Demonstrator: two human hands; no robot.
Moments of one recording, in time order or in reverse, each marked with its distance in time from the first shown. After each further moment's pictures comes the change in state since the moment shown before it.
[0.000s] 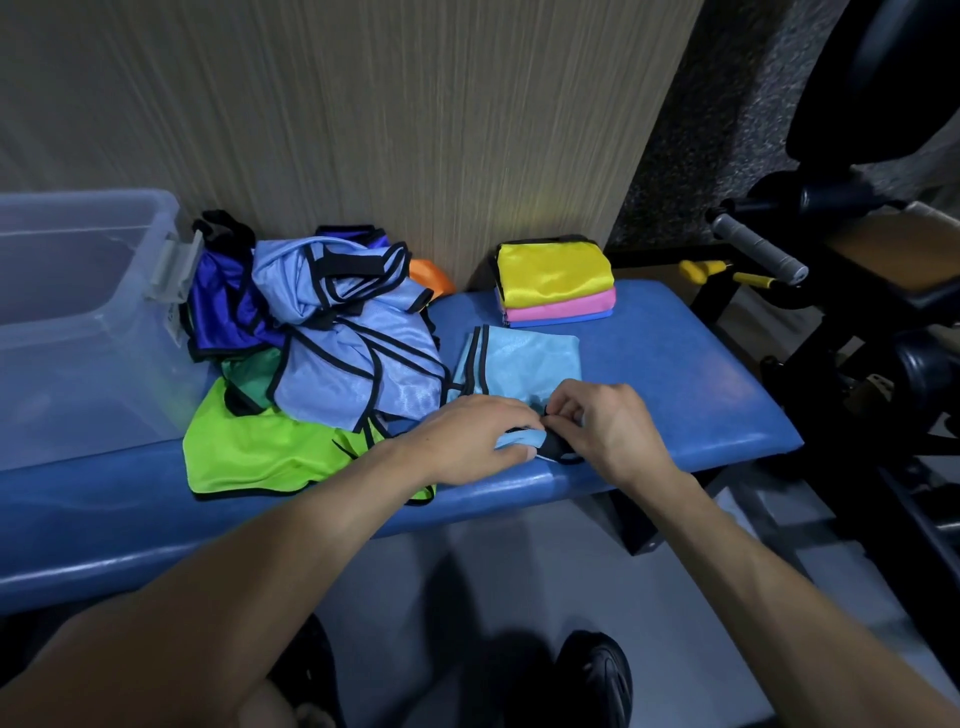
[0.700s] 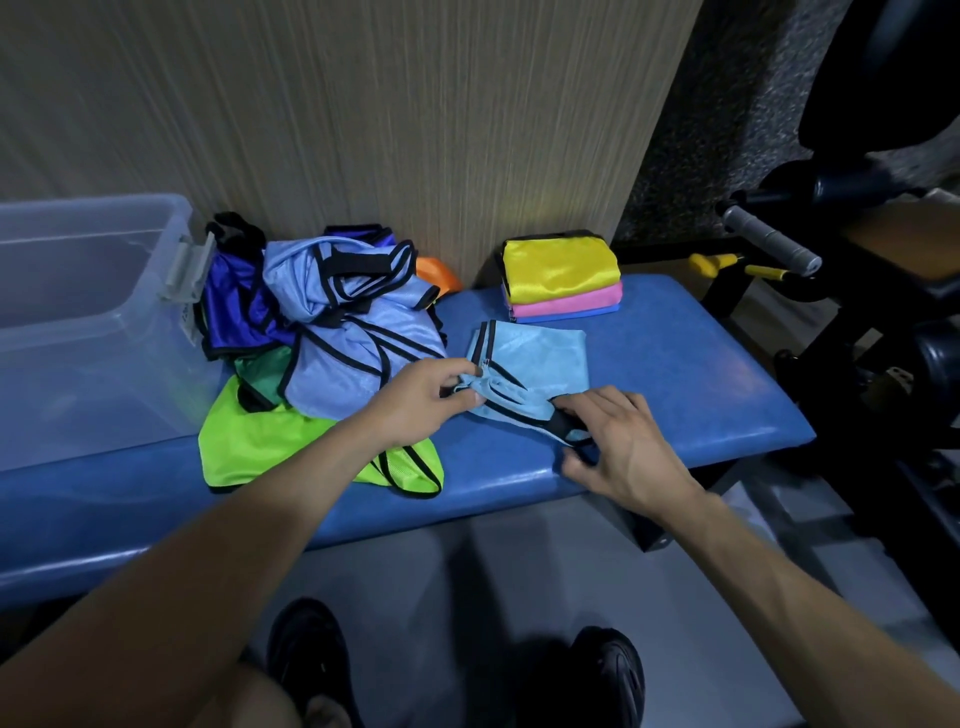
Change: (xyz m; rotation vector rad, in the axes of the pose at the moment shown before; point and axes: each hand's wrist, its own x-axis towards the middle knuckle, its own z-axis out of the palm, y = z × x) left_hand -0.018 -0.056 -0.016 -0.455 0.185 -0.283; right_hand -0.028 0.018 0.007 -0.121 0.022 -0.261
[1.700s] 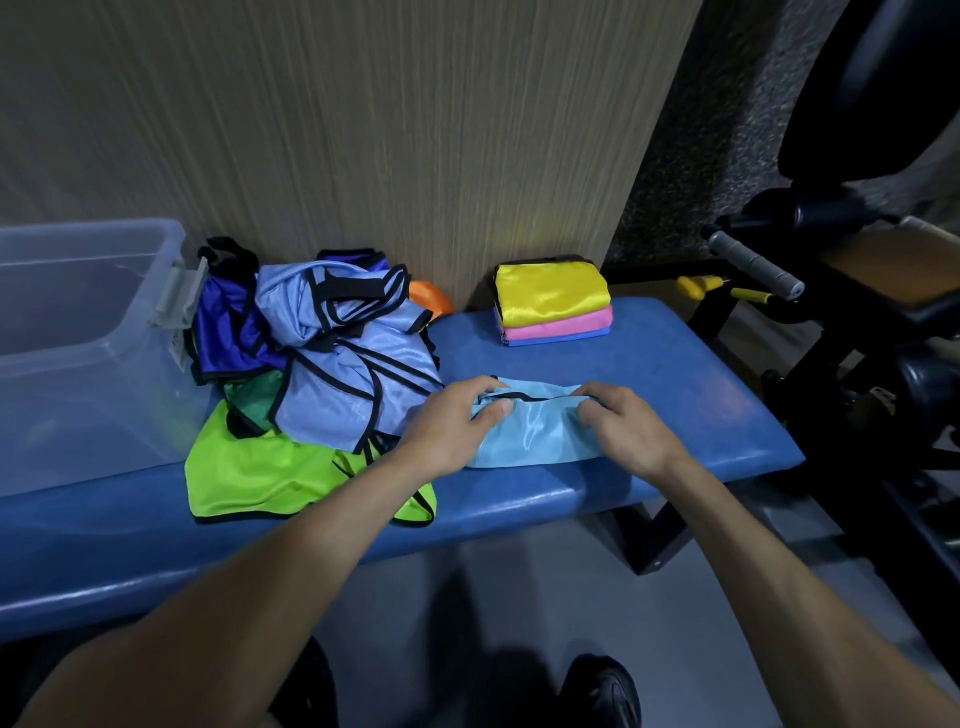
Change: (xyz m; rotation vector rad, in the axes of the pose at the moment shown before) left_hand 0.010 0.037 0.032 0.026 0.149 -0.028; right_hand 0.044 0.002 -0.034 0.538 -0.151 0.554
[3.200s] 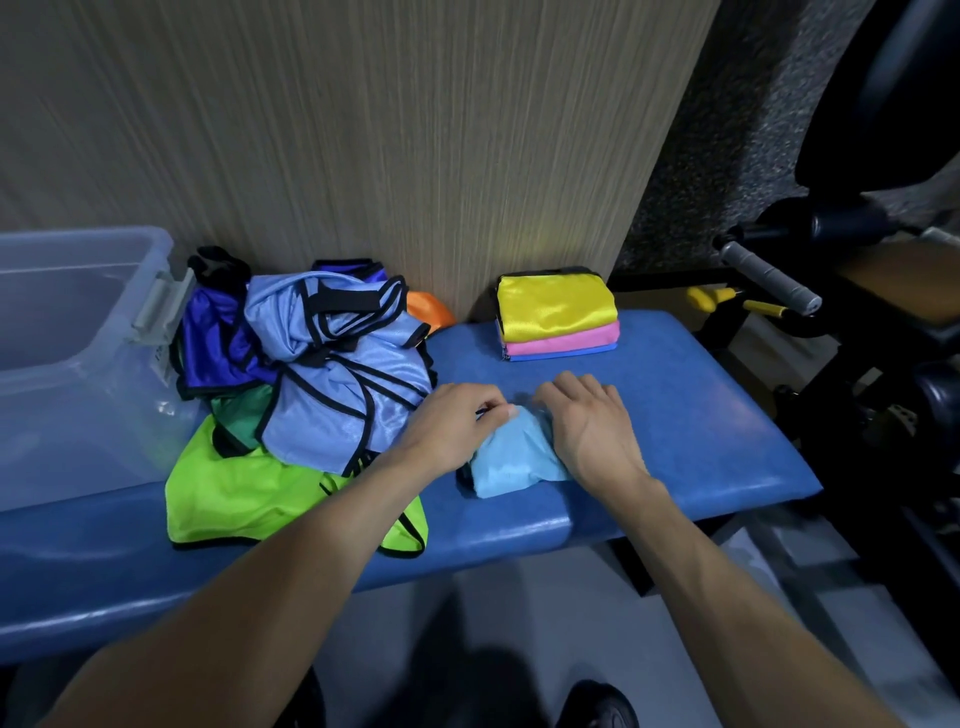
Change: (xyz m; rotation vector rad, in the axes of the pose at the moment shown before) left_hand 0.041 -0.016 0.005 0.244 0.033 0.109; right_hand 0.050 0.016 0.041 -0.725 0.309 -0.409
